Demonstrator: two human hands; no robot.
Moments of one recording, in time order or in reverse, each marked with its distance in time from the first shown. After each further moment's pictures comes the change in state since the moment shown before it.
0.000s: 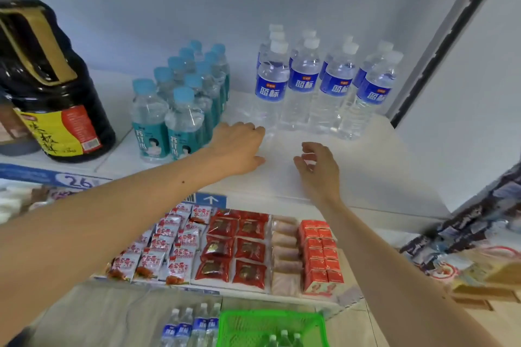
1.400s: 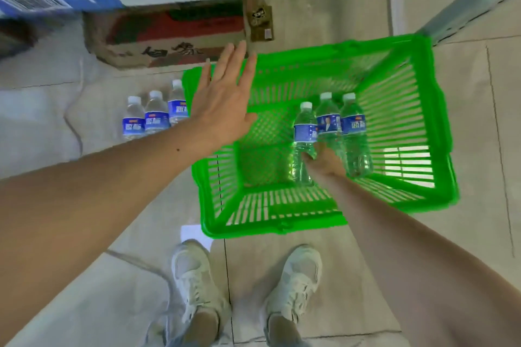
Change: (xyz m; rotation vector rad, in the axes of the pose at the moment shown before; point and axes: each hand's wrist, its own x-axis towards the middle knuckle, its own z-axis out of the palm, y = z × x) left_hand -0.227 0.200 0.743 -0.171 -0.440 0.059; right_hand -0.491 0.635 0.303 -0.338 -0.706 0.910
